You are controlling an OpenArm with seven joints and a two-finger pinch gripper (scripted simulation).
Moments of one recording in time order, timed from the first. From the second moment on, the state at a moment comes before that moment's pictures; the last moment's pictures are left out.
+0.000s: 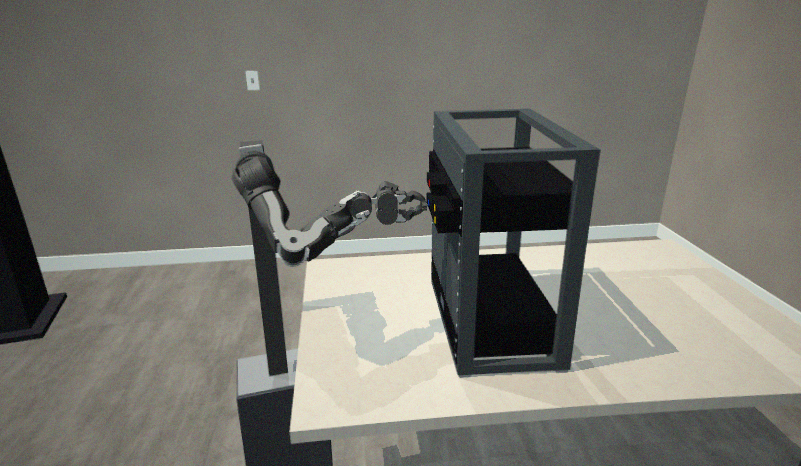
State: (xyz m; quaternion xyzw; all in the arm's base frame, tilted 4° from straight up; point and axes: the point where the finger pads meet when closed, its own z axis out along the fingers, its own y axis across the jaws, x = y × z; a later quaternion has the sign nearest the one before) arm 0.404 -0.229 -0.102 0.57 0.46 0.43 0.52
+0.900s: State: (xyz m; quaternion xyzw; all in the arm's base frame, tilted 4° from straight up) arm 0.423 -0.235 -0.103 0.58 0.46 0.43 0.52
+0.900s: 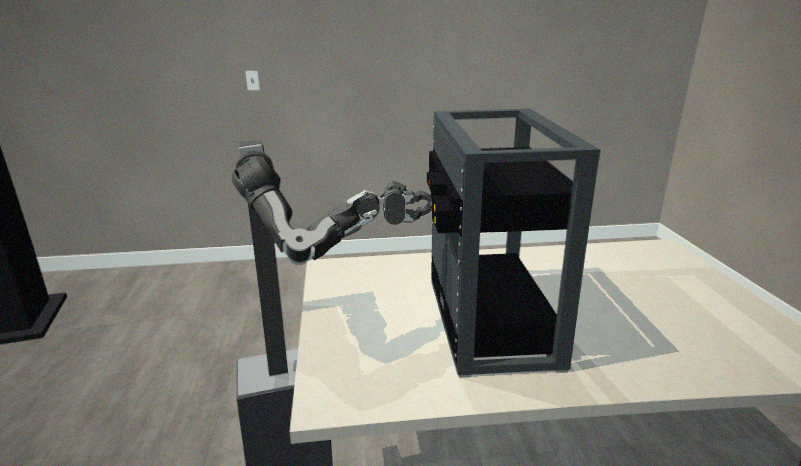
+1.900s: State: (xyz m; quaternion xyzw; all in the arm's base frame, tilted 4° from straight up) arm 0.435 -0.238 -0.104 0.58 0.45 0.43 0.53
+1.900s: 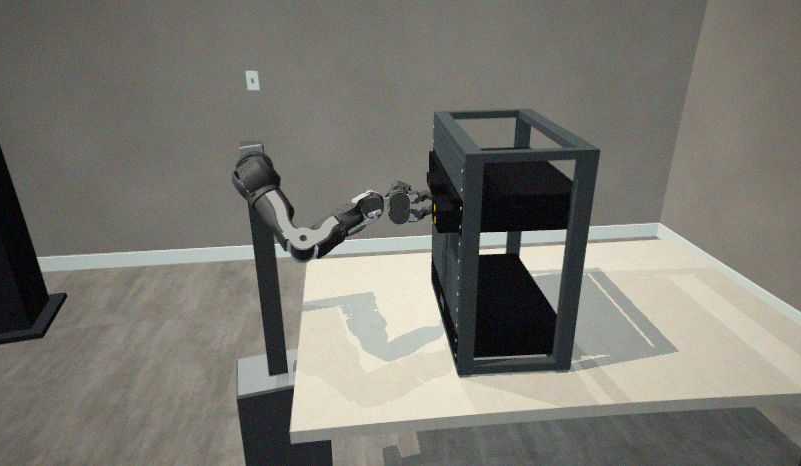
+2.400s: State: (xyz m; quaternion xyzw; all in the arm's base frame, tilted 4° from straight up) arm 0.436 -0.238 -0.104 0.58 0.45 0.42 0.53
